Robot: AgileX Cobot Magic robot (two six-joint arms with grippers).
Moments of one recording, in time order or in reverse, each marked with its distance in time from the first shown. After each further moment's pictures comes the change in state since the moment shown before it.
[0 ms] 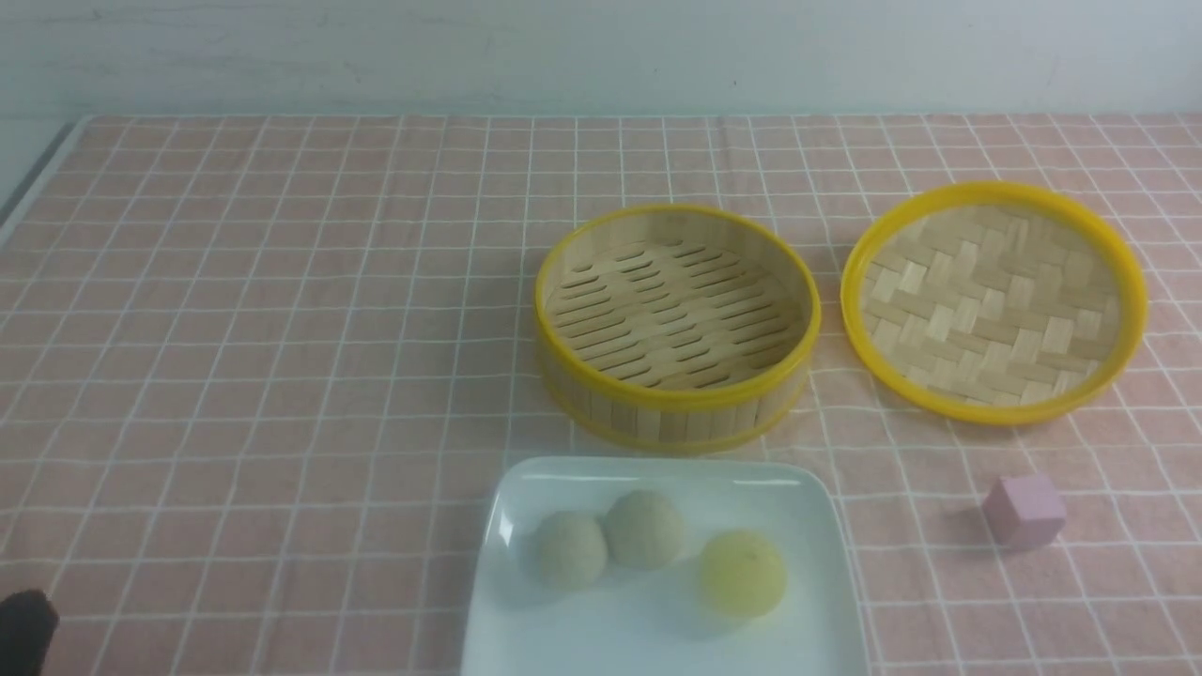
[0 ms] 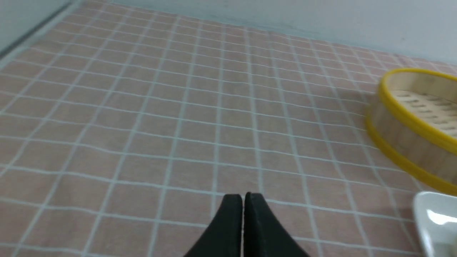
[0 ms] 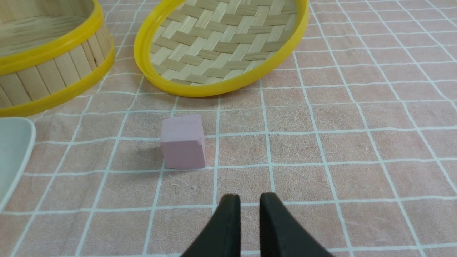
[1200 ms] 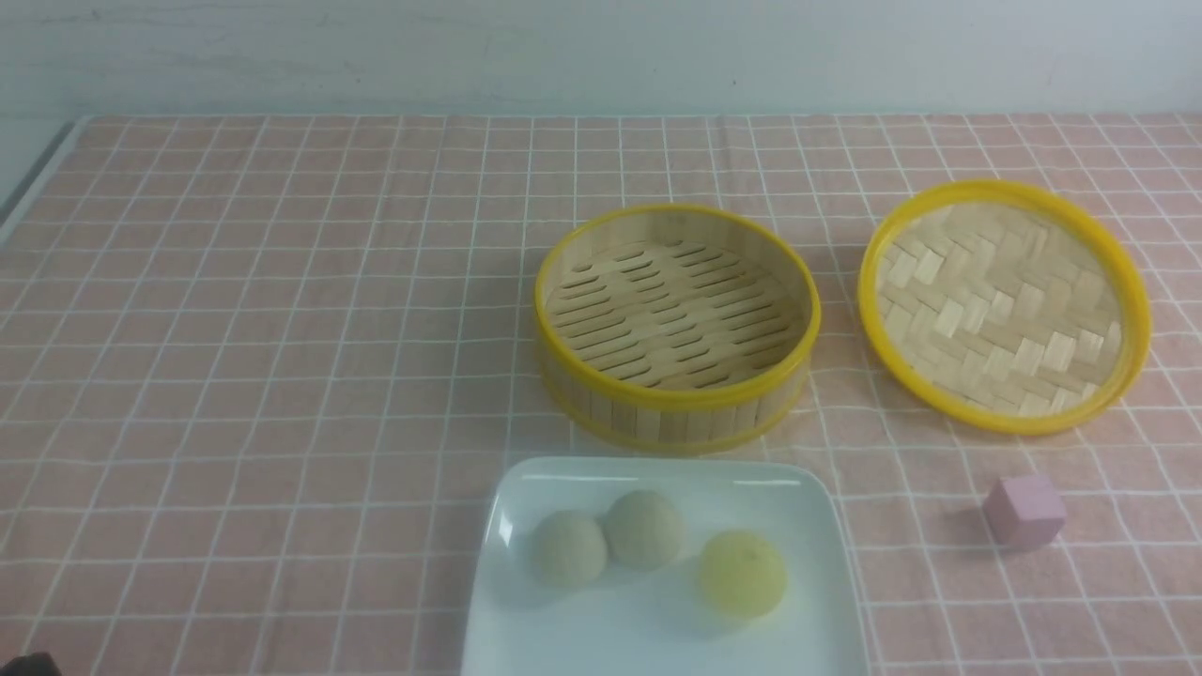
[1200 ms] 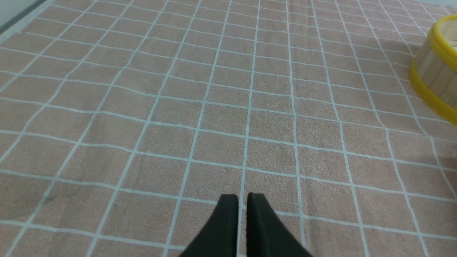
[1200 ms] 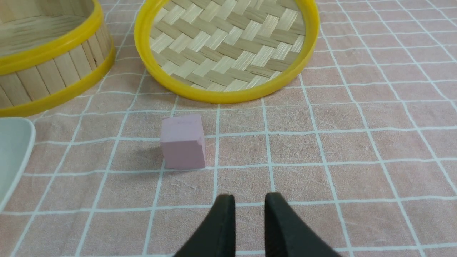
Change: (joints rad) right arm 0.000 0.000 0.000 0.001 0.000 0.000; left arm -0.008 -0.098 0.021 0.023 0.185 0.003
